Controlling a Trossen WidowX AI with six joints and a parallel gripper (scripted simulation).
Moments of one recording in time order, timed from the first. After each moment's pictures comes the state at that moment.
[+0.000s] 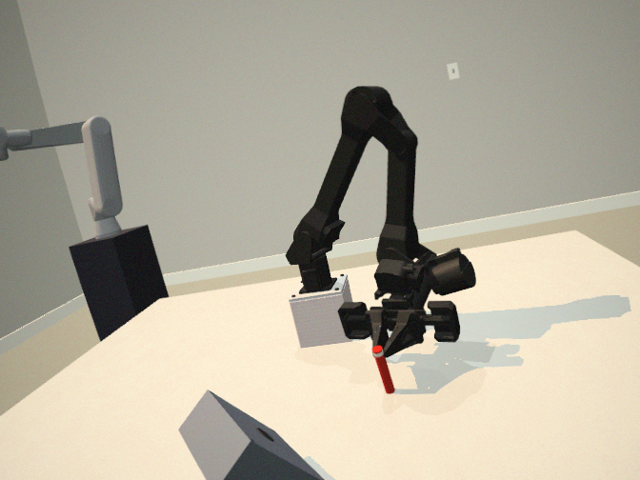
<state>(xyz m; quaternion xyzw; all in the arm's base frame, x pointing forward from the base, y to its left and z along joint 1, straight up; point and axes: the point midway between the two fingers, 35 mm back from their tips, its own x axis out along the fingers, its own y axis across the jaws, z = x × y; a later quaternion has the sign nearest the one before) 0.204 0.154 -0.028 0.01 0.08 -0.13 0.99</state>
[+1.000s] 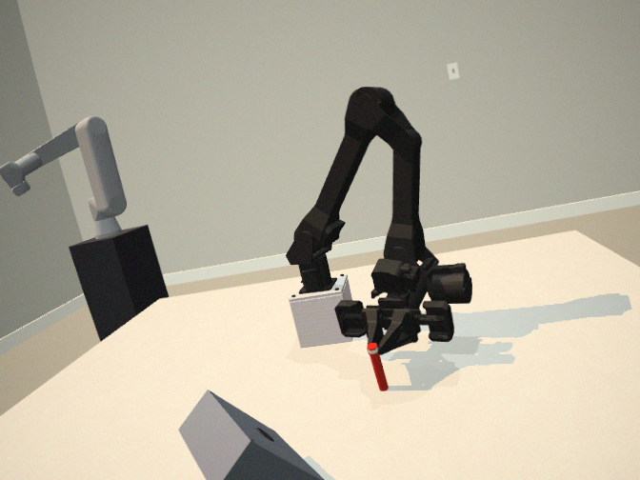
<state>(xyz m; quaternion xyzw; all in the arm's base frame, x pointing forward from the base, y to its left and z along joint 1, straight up) 0.193 0.145 -0.029 0.00 0.07 -0.13 0.99</state>
